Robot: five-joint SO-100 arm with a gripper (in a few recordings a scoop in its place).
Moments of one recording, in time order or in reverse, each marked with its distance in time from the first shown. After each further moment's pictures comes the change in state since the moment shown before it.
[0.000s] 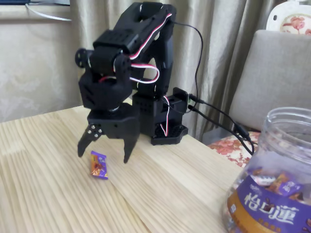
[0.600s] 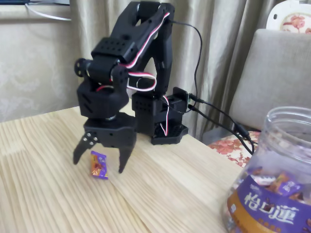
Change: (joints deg) arm 1.9 -0.1 6.4 -11.7 0.6
